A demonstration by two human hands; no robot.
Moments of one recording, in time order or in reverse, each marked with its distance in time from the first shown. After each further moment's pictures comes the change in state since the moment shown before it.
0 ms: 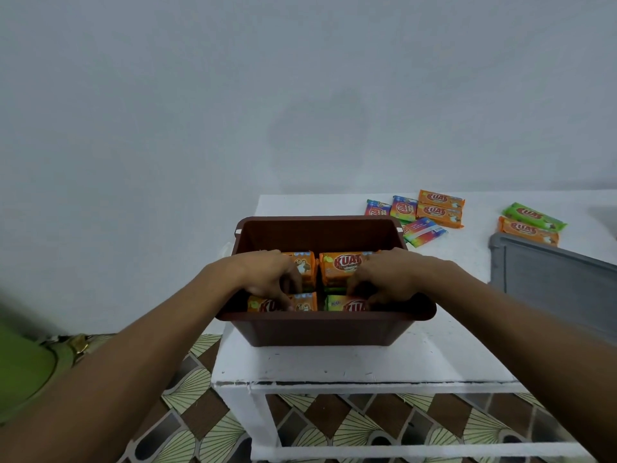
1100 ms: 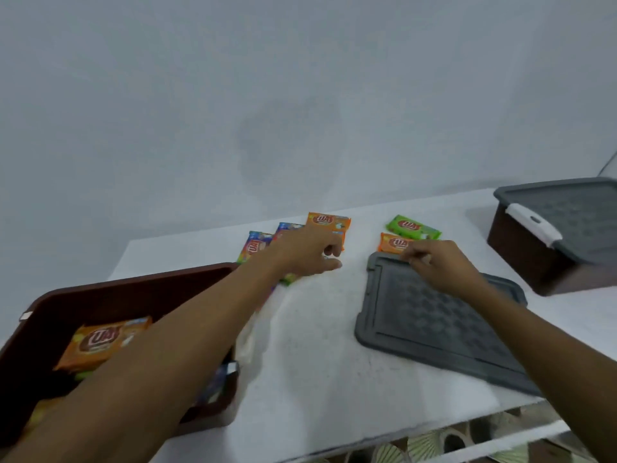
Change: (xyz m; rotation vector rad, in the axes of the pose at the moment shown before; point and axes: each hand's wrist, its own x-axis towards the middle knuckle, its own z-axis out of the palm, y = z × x) left_hand 0.270 0.201 -0.080 0.079 0.409 0.235; right_hand -0.172 0.271 0.158 0.624 0.850 0.680
